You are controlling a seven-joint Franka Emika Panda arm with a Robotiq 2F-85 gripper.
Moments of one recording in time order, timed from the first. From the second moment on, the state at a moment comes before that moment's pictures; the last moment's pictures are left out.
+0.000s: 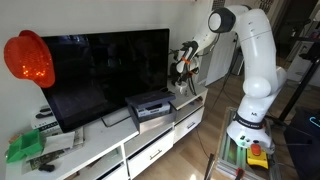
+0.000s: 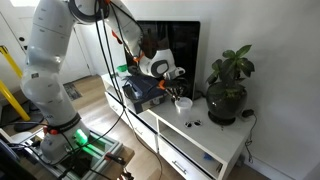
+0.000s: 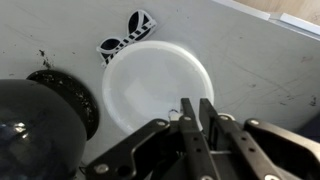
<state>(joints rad) -0.39 0.55 -0.21 -2.09 -0.16 2.84 -0.41</state>
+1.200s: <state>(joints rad) -0.39 0.54 -0.17 -2.12 -0.16 2.83 -0.41</state>
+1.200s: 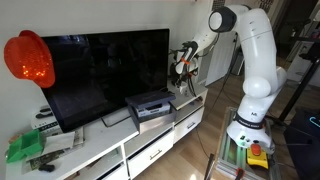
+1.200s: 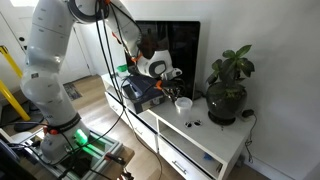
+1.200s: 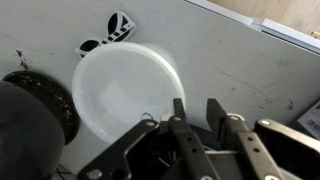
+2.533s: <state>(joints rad) -0.39 0.55 -0.21 -2.11 -0.16 2.83 -0.42</state>
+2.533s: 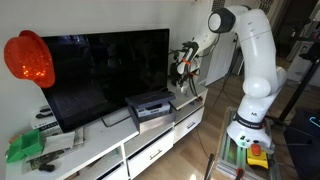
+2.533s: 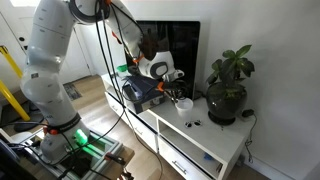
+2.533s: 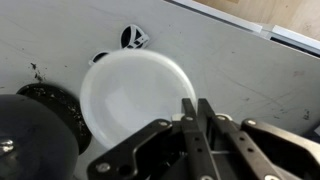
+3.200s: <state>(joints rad) -0.39 0.54 -0.21 -2.09 -0.17 2.83 -0.42</state>
